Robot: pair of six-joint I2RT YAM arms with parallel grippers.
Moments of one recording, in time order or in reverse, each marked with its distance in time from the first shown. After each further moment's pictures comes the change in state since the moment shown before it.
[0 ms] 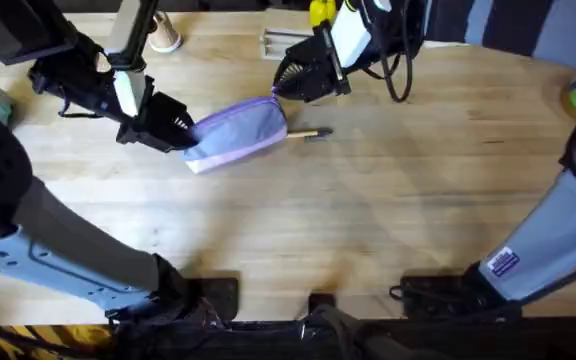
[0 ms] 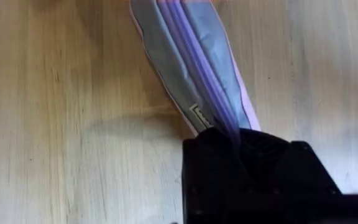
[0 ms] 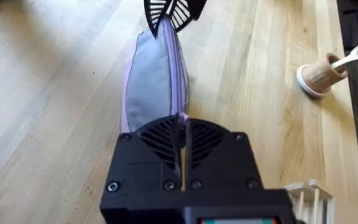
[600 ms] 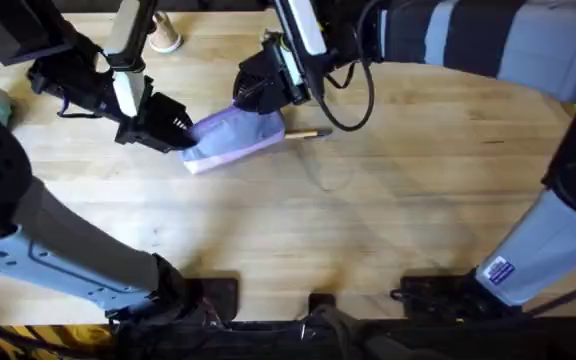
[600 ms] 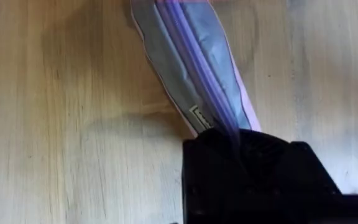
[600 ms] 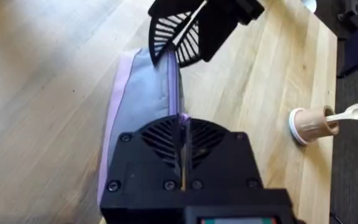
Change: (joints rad) left arm 0.005 0.000 0.000 0.002 -0.008 0.000; right arm 0.194 0.000 0.000 0.187 0.157 0.043
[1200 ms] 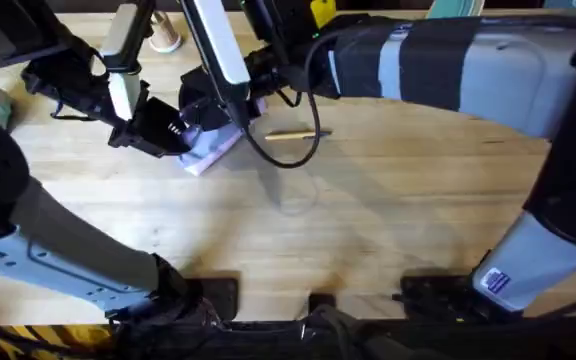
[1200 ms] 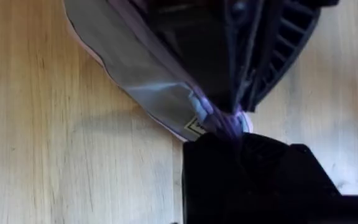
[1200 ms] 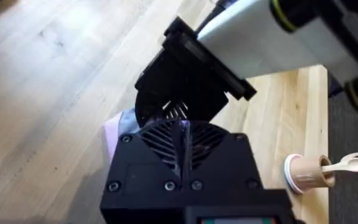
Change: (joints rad) left arm 0.017 0.000 0.000 -0.017 -0.051 0.000; right arm 0.213 0.013 0.000 0.287 0.138 0.275
